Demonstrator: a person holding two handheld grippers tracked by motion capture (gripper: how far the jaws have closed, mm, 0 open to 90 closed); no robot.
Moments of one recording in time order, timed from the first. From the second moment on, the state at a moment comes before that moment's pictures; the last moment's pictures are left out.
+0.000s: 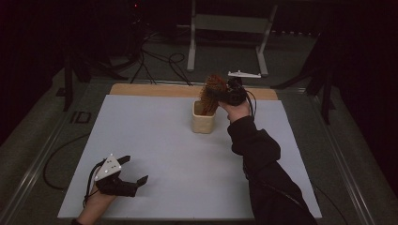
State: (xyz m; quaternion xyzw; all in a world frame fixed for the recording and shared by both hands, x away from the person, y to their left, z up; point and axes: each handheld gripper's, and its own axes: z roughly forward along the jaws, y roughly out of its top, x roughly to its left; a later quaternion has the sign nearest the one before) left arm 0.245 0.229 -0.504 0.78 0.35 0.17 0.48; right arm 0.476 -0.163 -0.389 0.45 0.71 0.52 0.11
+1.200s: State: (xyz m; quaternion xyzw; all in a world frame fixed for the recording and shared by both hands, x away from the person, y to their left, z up) left arm 0.245 0.230 -0.504 0.78 0.35 0.17 0.49; right arm 0.471 -0.187 -0.381 0.42 0.75 0.49 0.14
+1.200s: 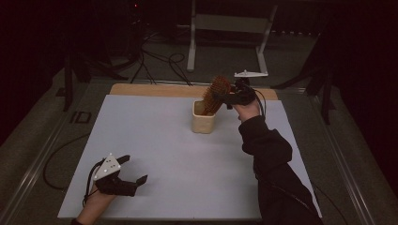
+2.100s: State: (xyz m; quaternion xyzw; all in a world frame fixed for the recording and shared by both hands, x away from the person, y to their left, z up) left arm 0.243 0.229 -0.502 0.78 0.34 0.17 0.49; right arm 0.432 -0.223 -0.387 0.41 0.76 0.47 0.17
